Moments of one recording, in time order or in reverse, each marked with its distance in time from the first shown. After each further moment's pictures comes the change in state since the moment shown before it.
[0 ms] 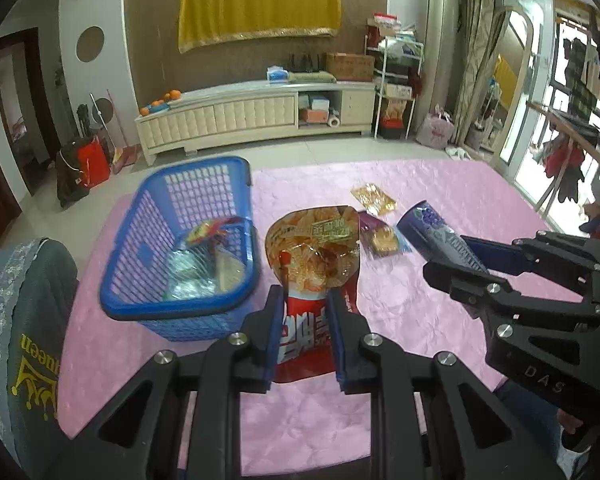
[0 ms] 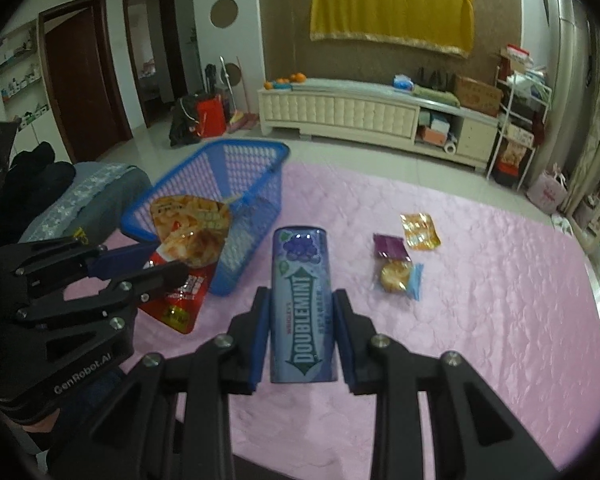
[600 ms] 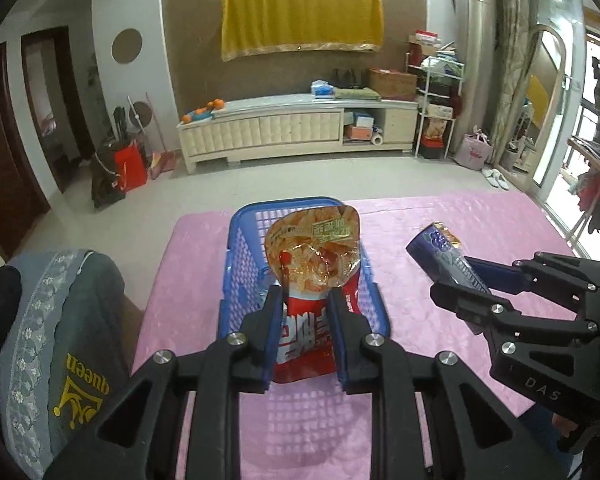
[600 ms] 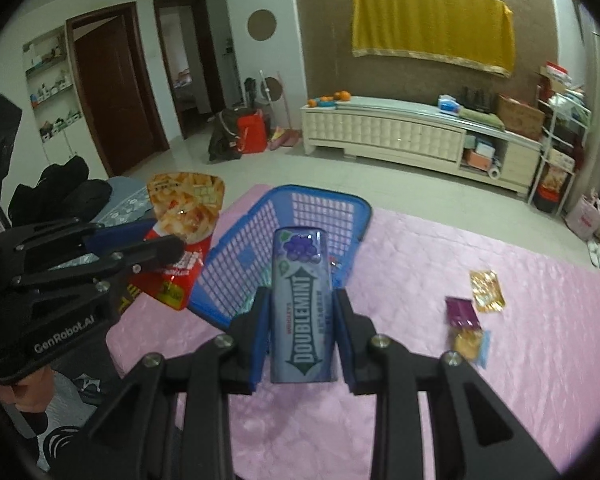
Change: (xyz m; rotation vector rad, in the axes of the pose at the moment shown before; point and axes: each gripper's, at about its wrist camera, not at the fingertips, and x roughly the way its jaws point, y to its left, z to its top) left arm -0.013 0.108 0.053 -0.038 -0.011 0.108; right arm 0.048 0.058 0.072 -0.032 -0.031 0.136
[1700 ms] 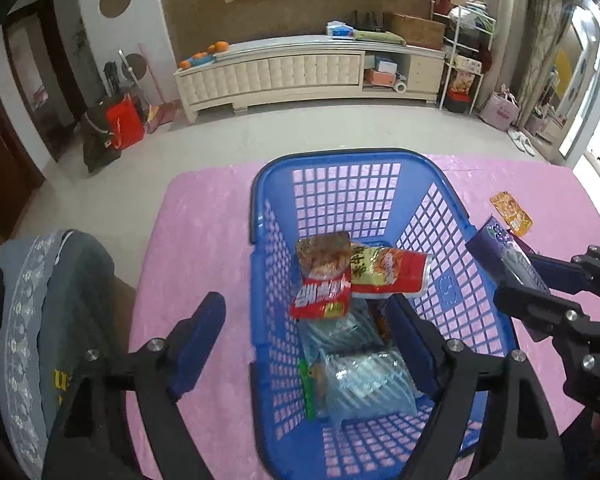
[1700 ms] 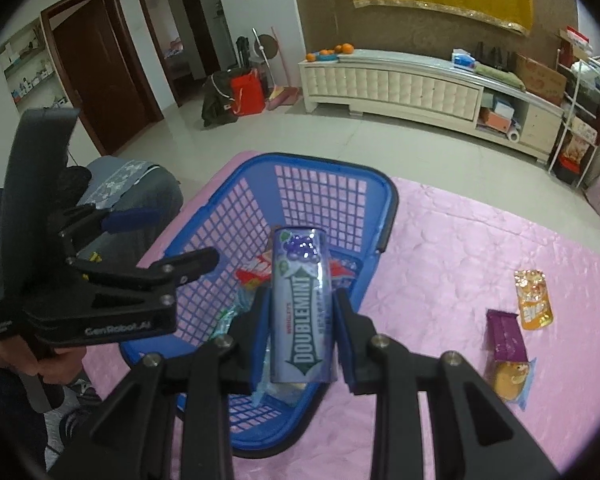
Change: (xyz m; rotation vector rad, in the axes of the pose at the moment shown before) left arm 0.133 0.054 0.017 -0.020 0.198 0.016; right arm 0.107 -0.010 0.025 0.049 0.164 0.027
